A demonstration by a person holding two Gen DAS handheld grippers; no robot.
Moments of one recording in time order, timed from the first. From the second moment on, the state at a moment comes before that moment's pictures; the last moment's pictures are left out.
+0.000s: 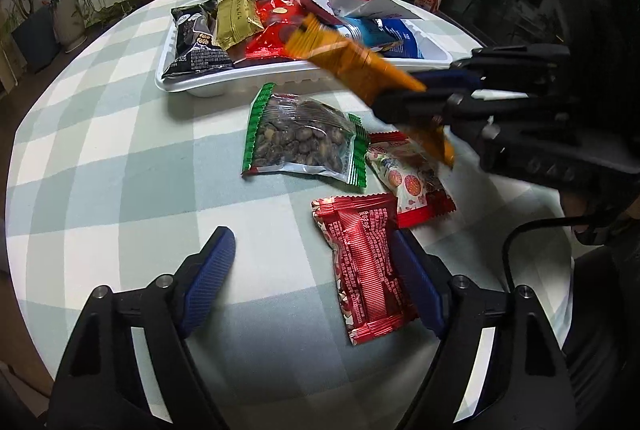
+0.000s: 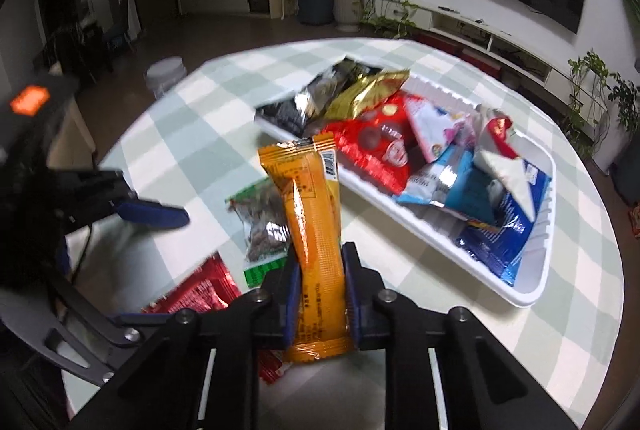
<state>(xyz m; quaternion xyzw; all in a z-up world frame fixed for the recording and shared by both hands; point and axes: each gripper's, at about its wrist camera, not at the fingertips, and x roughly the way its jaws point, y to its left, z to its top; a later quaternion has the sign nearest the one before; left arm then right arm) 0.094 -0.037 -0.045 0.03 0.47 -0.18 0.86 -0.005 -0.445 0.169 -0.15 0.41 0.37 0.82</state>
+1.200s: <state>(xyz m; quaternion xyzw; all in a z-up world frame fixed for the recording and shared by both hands) 0.078 -0.057 -0.046 0.05 0.45 -0.15 0.88 -0.005 -0.463 0.199 -0.12 0.37 0.35 0.85</state>
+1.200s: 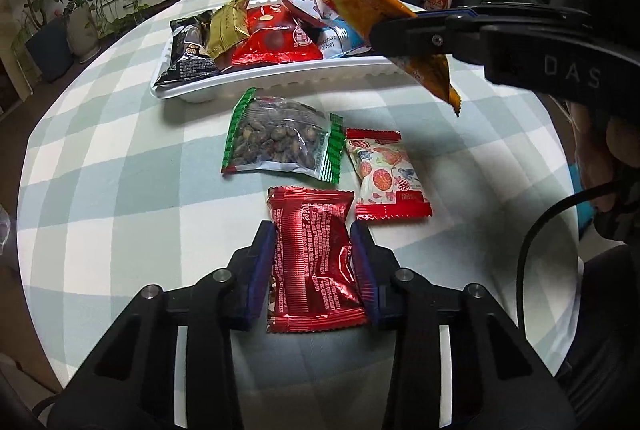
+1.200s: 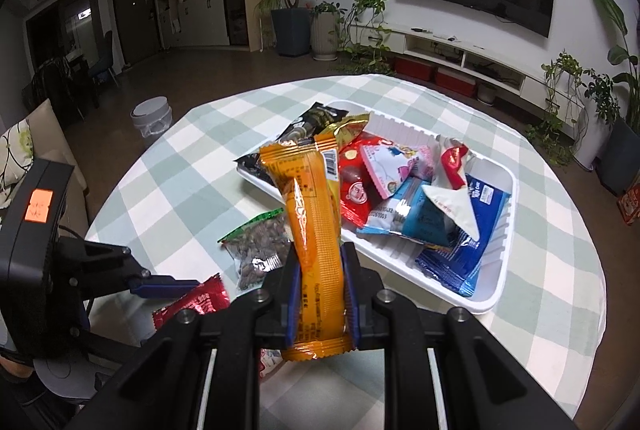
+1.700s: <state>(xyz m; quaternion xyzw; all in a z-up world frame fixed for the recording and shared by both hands) 0.070 -0.032 -0.041 -0.02 0.44 -0.16 0.88 0.002 -0.475 0.196 -0.10 0.39 0.32 0.86</state>
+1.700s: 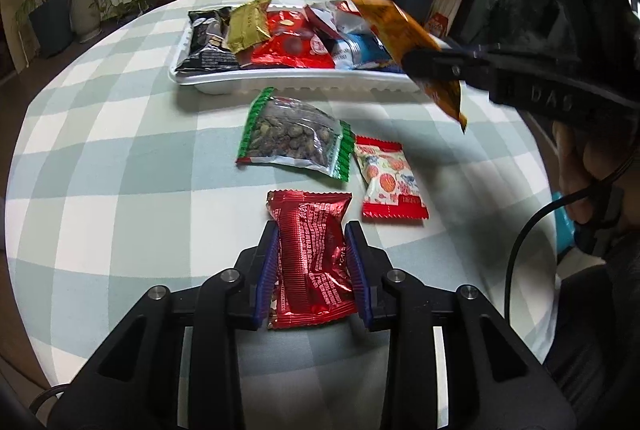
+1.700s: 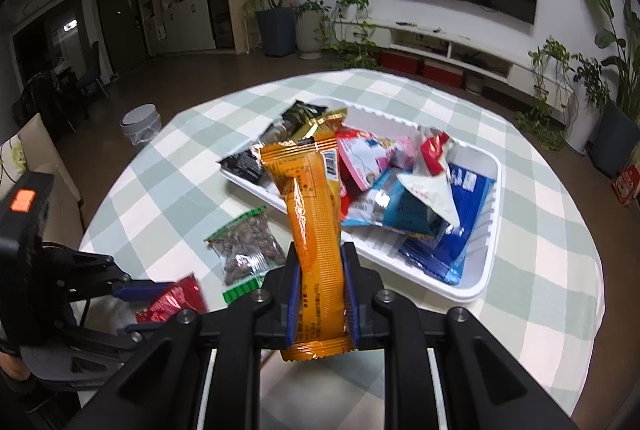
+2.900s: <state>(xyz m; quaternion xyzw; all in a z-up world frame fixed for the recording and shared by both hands) 0.301 -0.002 0.032 -0.07 0.38 -0.17 0.91 0.144 -0.446 0.209 0.01 0.41 0.18 0.89</state>
